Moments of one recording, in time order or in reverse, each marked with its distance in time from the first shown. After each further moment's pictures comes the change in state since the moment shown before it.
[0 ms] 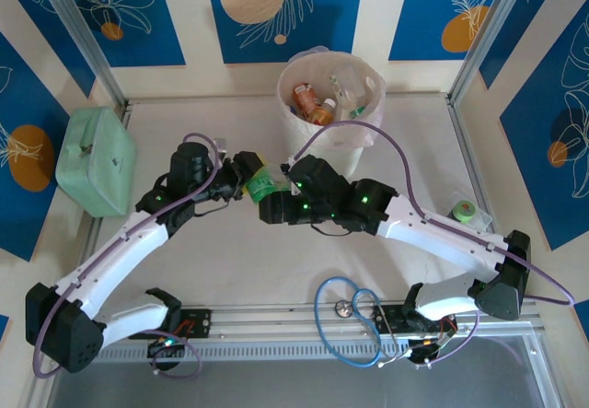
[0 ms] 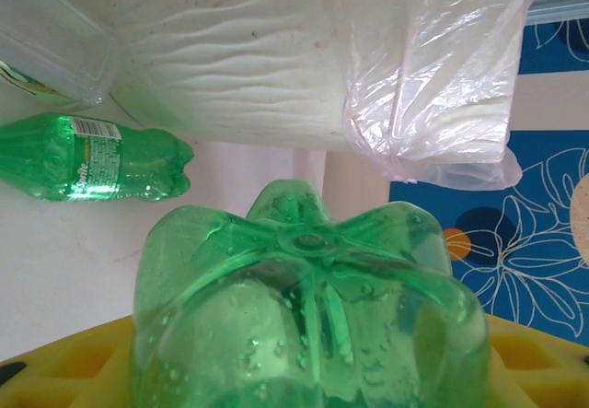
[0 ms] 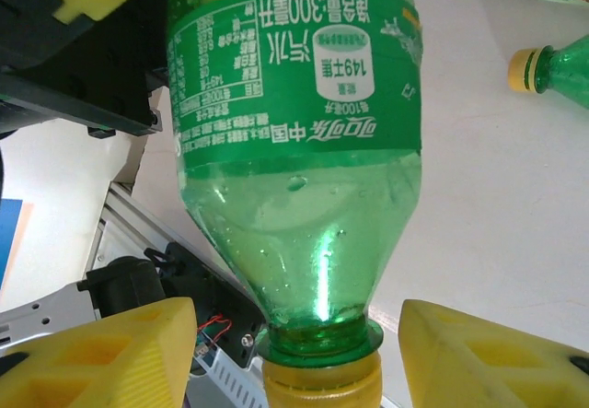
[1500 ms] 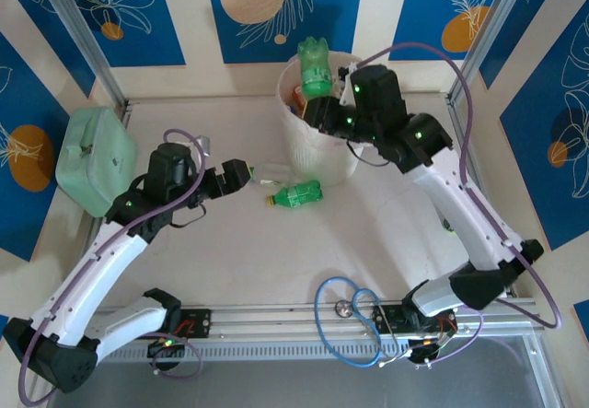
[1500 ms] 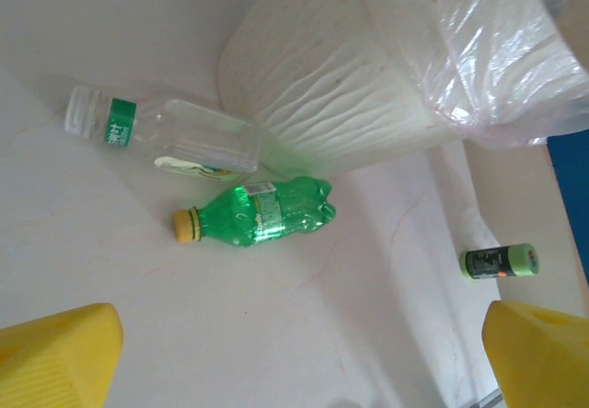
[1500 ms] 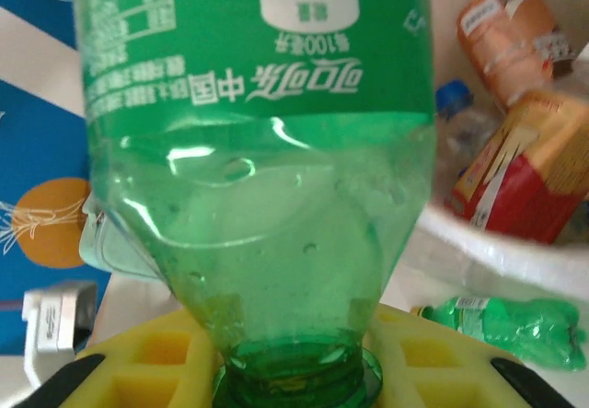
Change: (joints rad) left arm 0.027 -0.120 0.144 -0.430 -0.219 0.541; right arm -0.424 0.135 0.552 -0.179 -0.013 -0.130
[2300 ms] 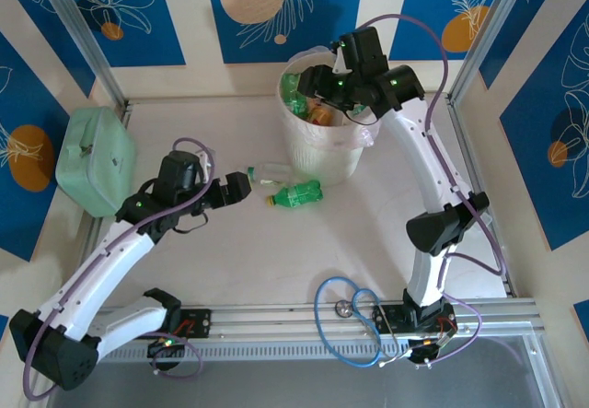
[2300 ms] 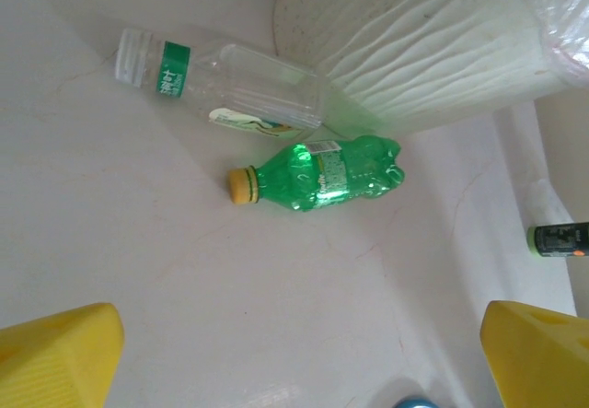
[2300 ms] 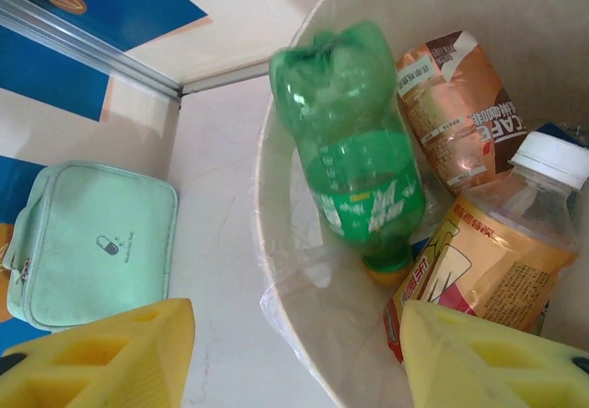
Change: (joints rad) left arm 0.000 0.030 -0.083 -0.018 -0.026 0.040; right arm -0.145 0.386 0.447 -0.227 -0.100 -0.064
